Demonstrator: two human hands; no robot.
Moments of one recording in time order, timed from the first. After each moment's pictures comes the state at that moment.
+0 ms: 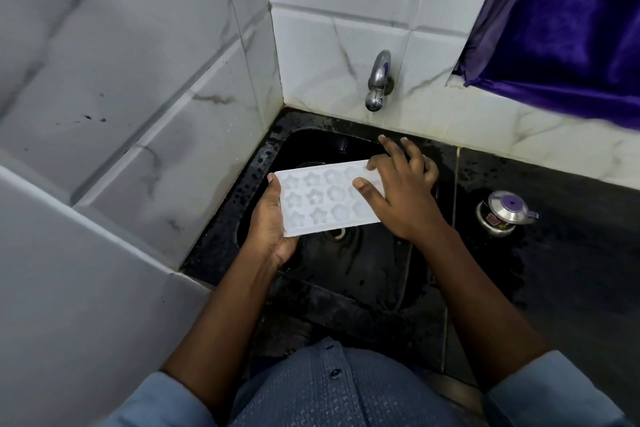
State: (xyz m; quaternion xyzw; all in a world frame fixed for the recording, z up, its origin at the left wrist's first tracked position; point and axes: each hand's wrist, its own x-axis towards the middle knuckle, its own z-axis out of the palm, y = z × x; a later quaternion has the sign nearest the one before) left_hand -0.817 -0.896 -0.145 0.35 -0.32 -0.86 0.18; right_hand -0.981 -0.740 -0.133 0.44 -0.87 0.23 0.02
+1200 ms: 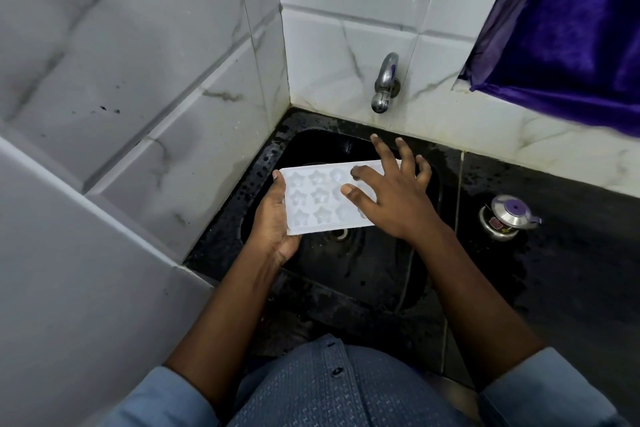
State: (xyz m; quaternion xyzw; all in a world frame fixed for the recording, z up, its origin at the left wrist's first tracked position) left_hand -0.811 -0.894 -0.145 0.34 -0.35 -0.85 0.19; right_hand -0.968 -0.749 -0.122 0.46 -0.88 0.14 -0.02
